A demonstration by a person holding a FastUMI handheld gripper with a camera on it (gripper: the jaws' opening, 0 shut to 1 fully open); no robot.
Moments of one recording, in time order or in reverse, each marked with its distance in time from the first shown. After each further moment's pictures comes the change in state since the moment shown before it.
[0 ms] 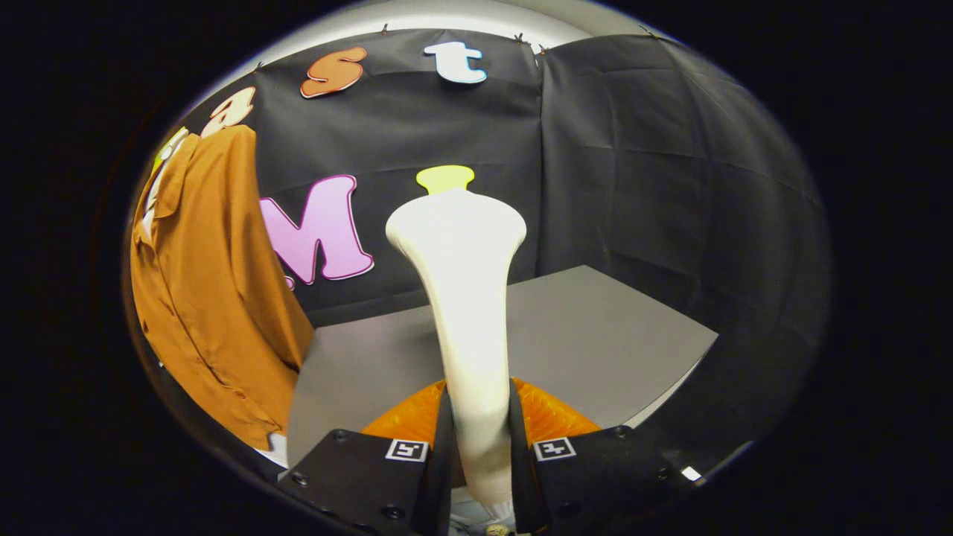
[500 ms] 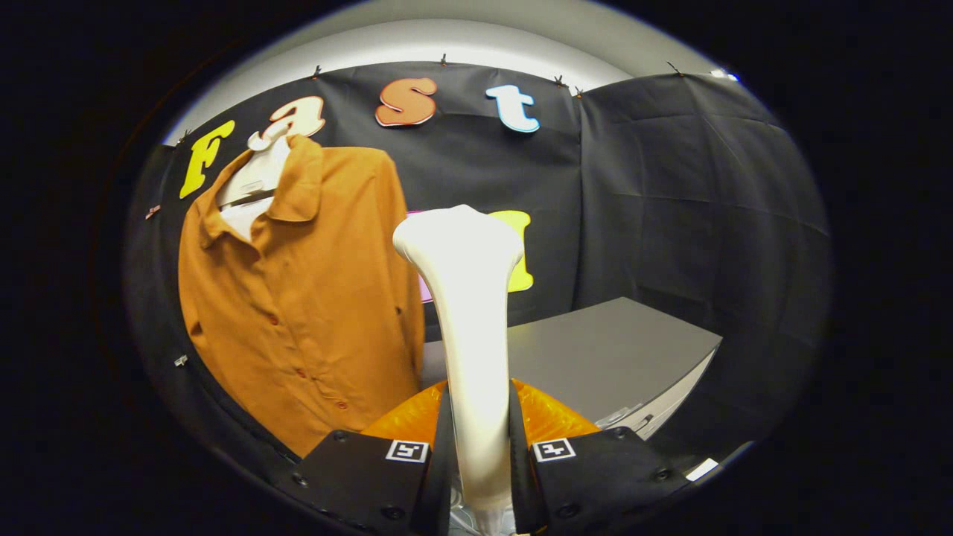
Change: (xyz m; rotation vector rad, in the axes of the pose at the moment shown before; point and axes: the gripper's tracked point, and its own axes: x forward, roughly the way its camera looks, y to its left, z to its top) arm -0.100 0.156 0.001 -0.045 -0.115 0.092
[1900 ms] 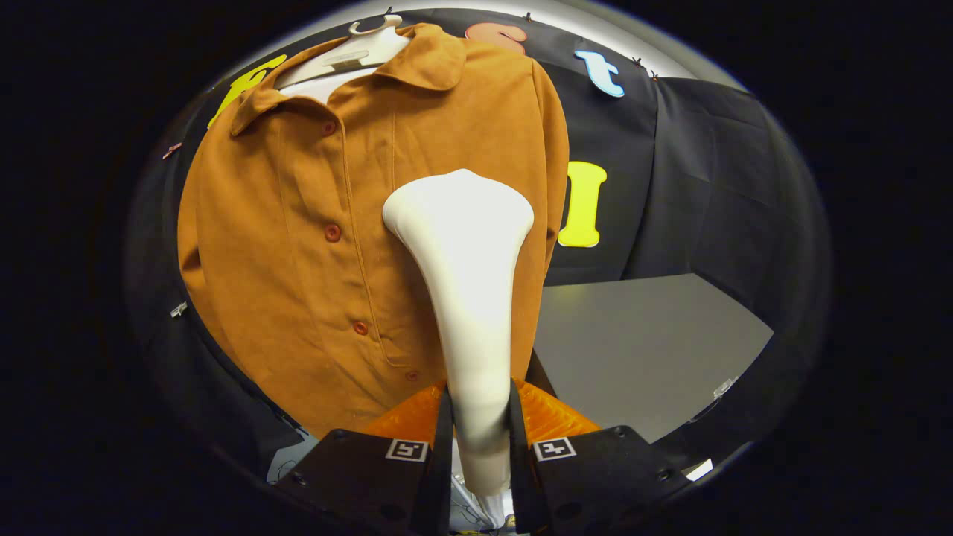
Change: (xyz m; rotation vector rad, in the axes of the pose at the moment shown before) arm 0.063 0.115 -0.092 -0.129 0.239 0.049
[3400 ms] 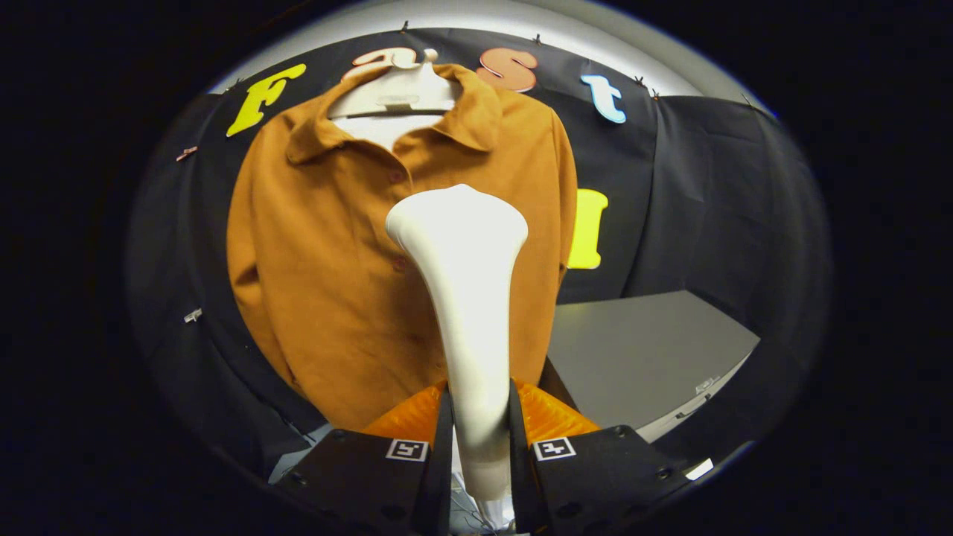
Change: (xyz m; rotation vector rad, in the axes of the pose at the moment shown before) arm -0.080 0.058 0.054 -0.017 -0.167 0.052
